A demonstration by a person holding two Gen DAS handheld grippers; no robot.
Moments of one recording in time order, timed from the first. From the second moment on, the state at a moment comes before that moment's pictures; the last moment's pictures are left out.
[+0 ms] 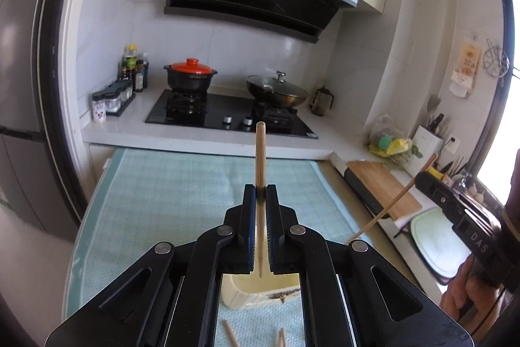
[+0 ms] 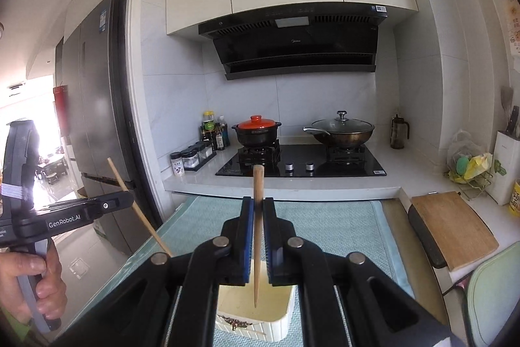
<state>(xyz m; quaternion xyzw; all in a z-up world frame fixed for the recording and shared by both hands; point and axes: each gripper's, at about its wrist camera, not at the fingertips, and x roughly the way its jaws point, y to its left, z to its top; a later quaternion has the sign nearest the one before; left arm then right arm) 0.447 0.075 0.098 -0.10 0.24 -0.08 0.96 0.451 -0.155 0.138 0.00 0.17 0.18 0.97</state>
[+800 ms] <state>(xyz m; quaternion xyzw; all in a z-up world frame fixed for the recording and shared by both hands) 0.485 0.068 0.019 -0.13 0.36 -0.04 0.92 0.521 -0.171 0.056 0.06 0.34 0.16 0.92</state>
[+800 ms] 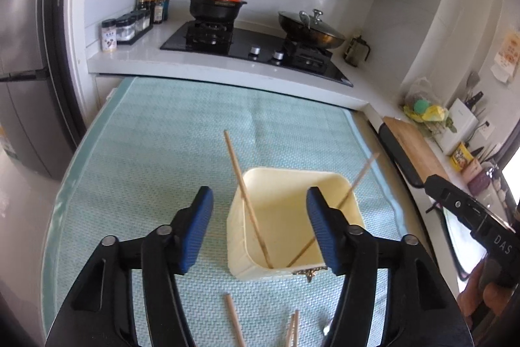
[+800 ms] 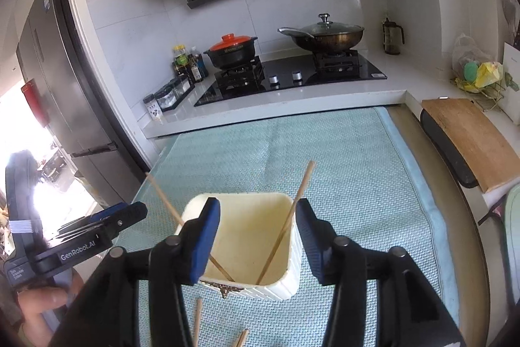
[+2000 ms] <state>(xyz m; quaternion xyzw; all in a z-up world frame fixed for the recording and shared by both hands) 0.210 0.081 -0.143 -0.06 0.42 0.03 0.91 0.272 -0.252 -0.080 0.00 0.39 0.10 0.91</state>
